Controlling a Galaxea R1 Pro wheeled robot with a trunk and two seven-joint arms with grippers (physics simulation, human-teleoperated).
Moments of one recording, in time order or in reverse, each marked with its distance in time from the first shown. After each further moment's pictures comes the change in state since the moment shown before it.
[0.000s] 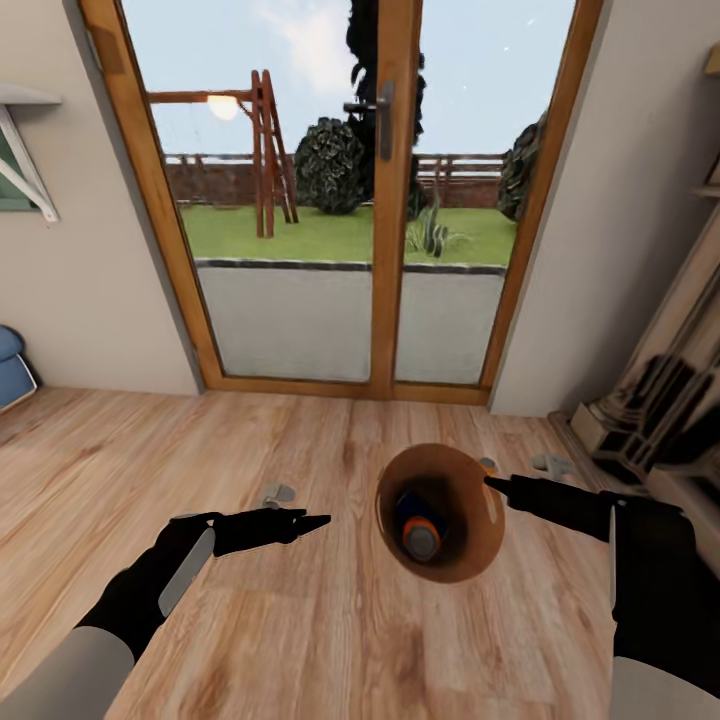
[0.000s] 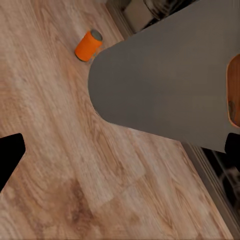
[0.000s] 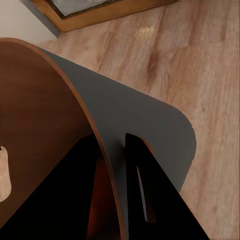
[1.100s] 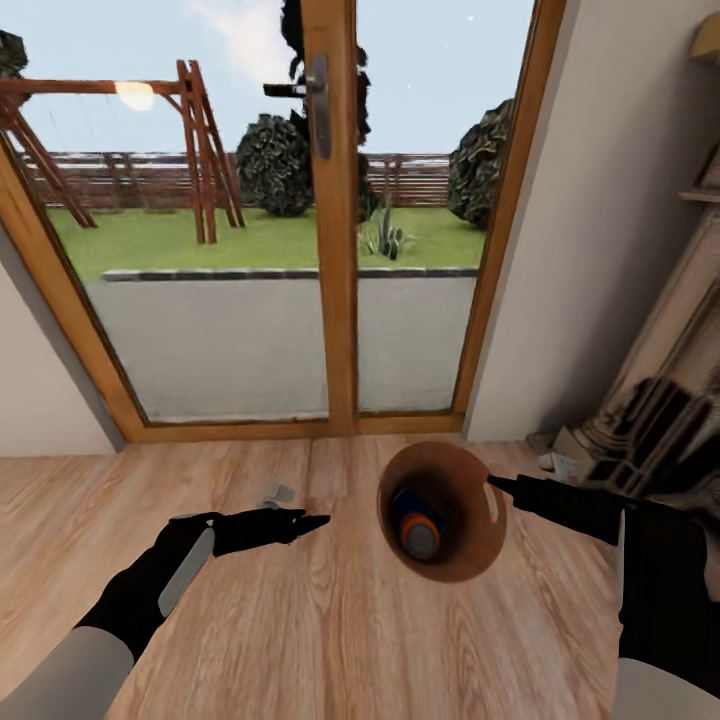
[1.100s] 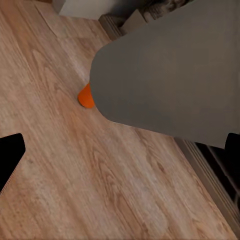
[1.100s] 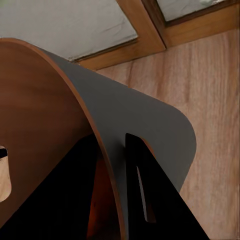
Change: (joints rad) left arm 0.001 0.001 0.002 0.000 -0.002 0.000 0.000; right arm 0.000 0.000 -0.041 0.000 -0.001 -0.001 0.060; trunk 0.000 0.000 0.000
